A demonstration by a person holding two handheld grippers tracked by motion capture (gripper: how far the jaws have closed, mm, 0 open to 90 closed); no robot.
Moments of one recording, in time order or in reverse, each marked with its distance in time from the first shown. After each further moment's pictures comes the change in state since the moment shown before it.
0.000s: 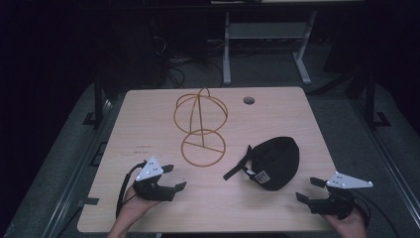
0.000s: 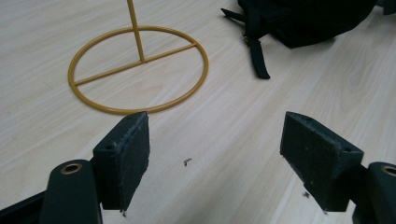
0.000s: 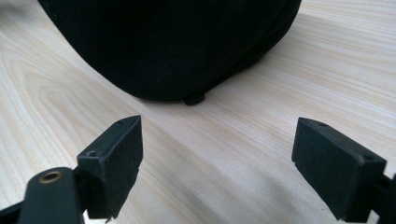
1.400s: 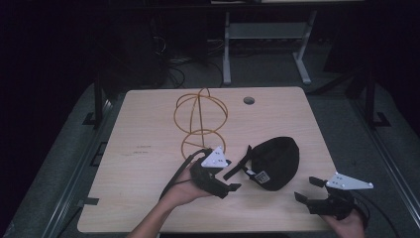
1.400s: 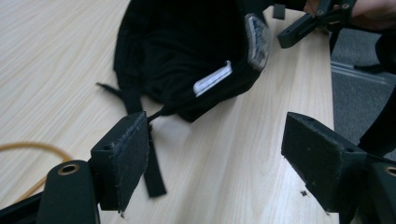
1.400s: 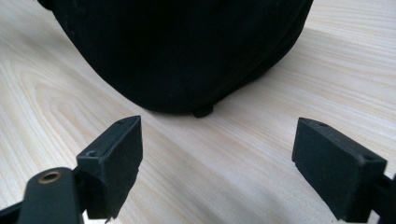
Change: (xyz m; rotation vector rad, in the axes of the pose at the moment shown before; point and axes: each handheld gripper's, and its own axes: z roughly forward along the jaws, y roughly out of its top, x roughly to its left) left arm -0.078 0.107 0.084 0.083 -0.289 0.225; right arm 0.007 0.004 -0.002 -0.031 -0.001 0.001
